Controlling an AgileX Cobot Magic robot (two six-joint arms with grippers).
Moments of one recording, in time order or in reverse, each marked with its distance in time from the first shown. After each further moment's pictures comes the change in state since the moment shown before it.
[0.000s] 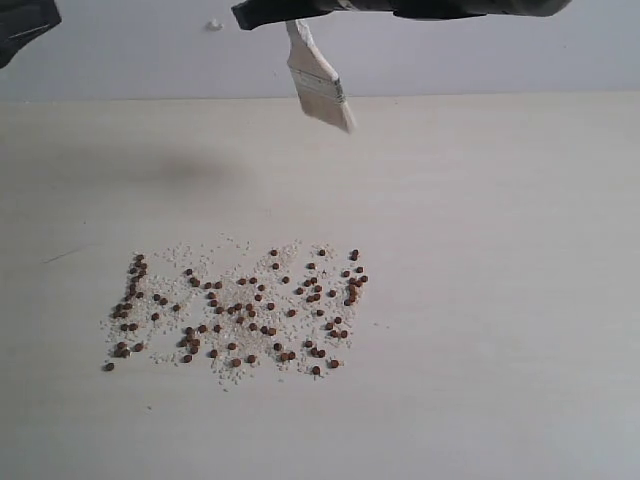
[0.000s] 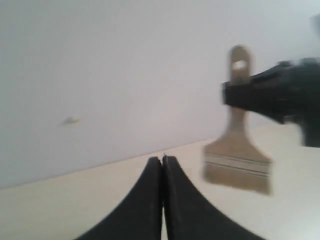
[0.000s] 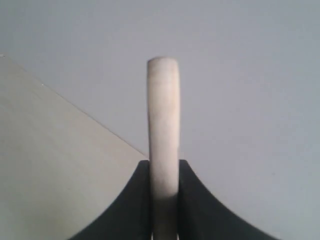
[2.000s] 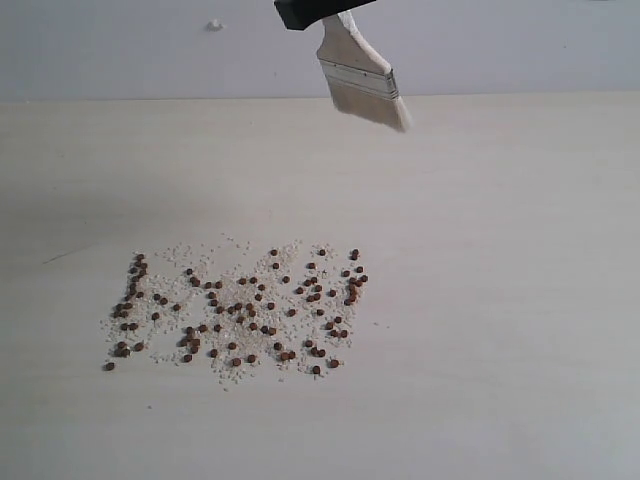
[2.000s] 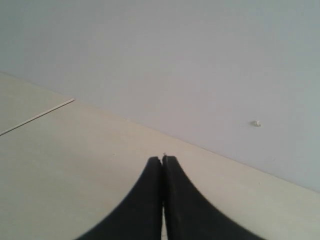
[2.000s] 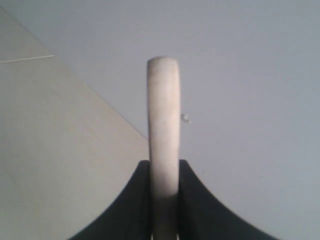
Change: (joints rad) left arm -0.004 -1.599 0.845 -1.120 1.020 0.709; right arm 0.000 -0.388 0.373 0.053 -0.102 -0.177
